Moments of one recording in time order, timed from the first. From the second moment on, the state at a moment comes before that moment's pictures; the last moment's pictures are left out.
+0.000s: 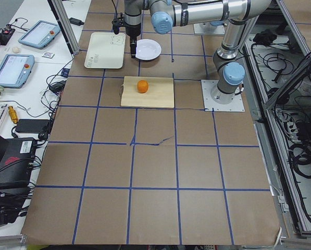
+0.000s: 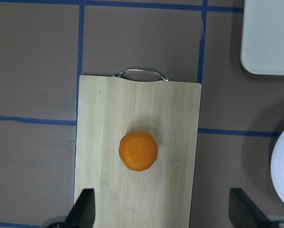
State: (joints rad) left arm -1.43 -1.68 -1.61 -1.33 1.60 0.06; right arm 1.58 -1.42 1.45 -1.65 -1.59 -0.02
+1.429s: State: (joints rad) left arm -1.33 -1.89 -1.83 -1.16 1.49 0.12; right arm 1.58 -1.43 1.46 -1.65 -1.59 -0.02
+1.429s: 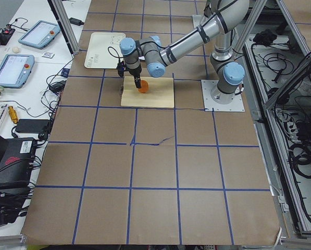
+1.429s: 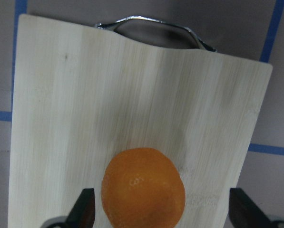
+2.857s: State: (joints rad) left arm -1.33 -1.95 -1.83 -1.18 1.50 0.13; right arm 1.58 -1.43 1.47 -1.64 -1.59 -0.02
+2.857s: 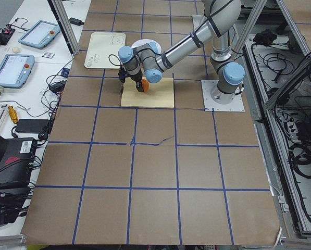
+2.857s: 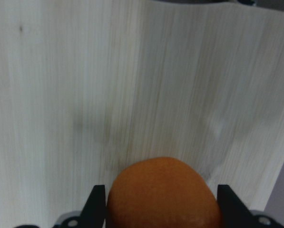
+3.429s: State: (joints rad) left arm -1.38 -1.95 -1.68 -1.22 1.45 -0.07; right arm 1.58 -1.43 1.47 -1.65 -1.59 -0.02
